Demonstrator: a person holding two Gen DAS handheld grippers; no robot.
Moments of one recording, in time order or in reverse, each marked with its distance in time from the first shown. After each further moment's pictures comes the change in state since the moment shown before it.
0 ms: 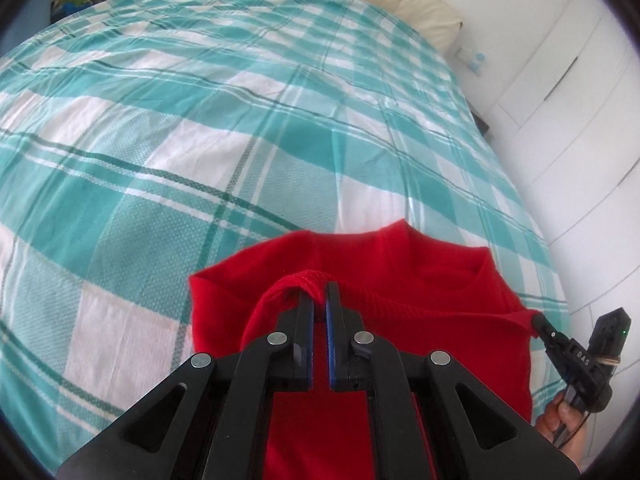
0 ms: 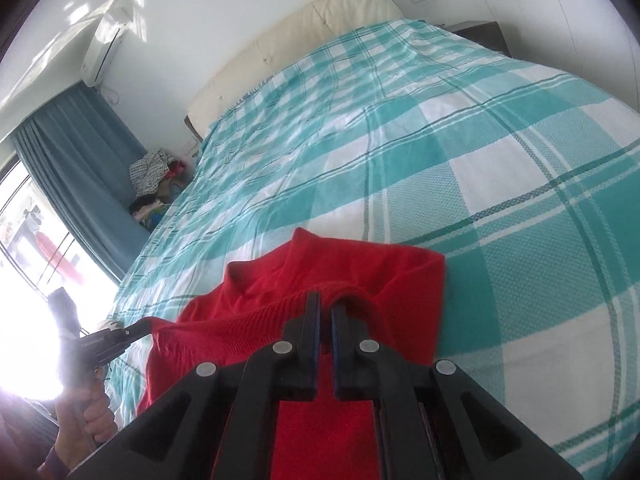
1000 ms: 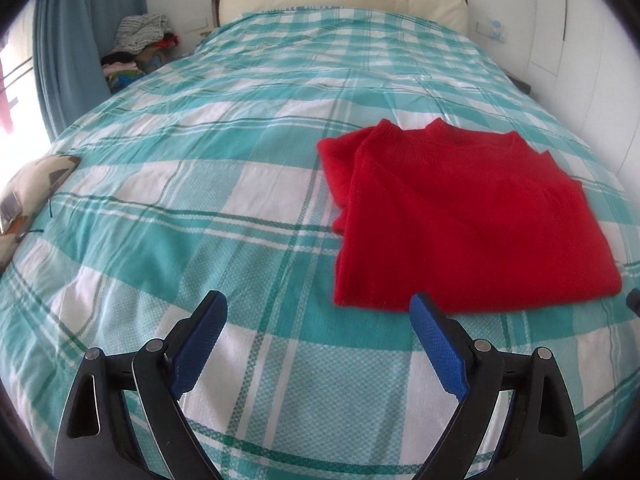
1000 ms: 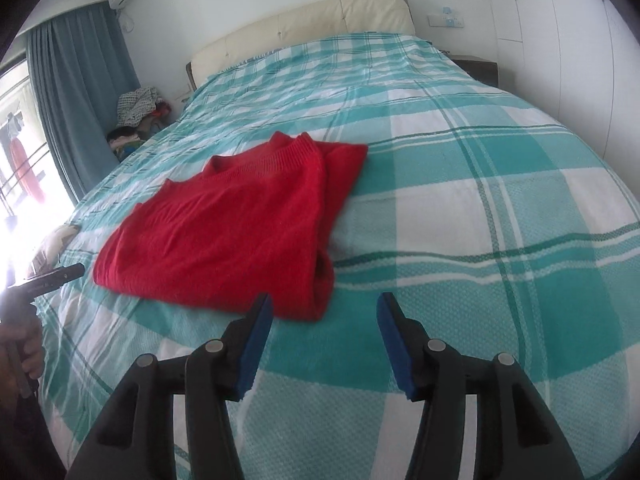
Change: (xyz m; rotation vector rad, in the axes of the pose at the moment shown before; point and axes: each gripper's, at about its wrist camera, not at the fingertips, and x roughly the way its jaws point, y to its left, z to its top) left arm -0.104 0.000 -0.161 0.189 -0.142 0.380; right arm -0.119 -0.008 -0.135 -0.292 0.027 -0.230
